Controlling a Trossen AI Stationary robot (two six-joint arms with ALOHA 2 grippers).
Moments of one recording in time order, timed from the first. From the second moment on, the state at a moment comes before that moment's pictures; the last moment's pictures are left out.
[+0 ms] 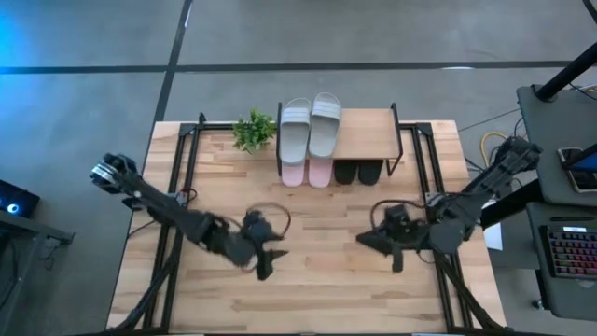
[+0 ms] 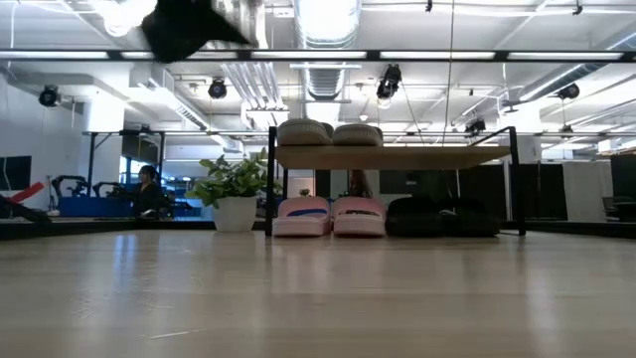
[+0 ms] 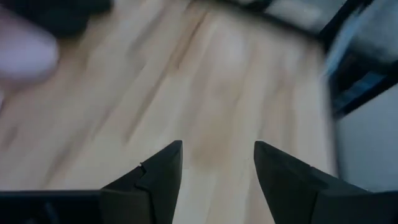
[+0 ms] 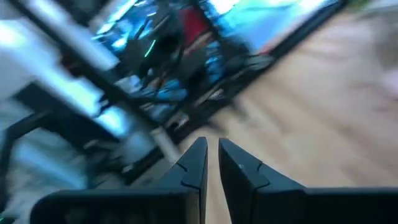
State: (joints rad) left arm -0.53 1.42 0.99 -0.22 -0.50 -0.73; right arm 0.73 1.08 0.82 0.02 0.76 0.89
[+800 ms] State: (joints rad) left arm -0.08 1.02 0.74 0.31 -0.21 -0.42; right arm 0.08 0.54 0.50 0.04 -0.07 0.54
